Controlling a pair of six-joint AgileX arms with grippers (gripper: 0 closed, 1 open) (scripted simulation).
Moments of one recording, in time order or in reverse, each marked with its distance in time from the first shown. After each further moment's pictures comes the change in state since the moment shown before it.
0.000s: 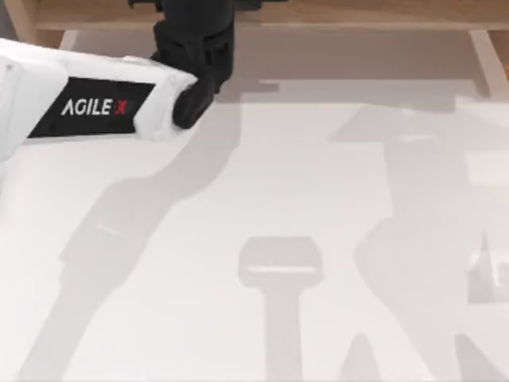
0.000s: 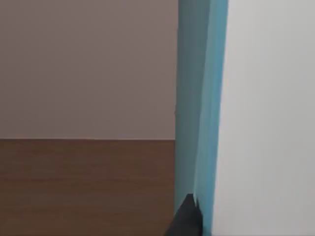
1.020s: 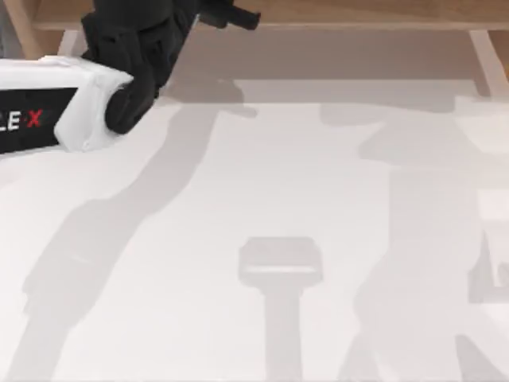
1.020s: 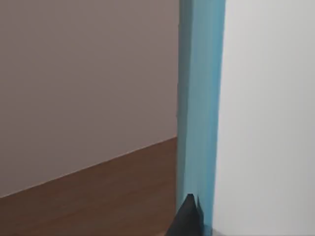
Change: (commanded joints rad) left arm 0.064 -0.266 -0.224 -0.104 0.246 0.270; right arm 0.000 0.000 0.000 0.000 0.000 0.000
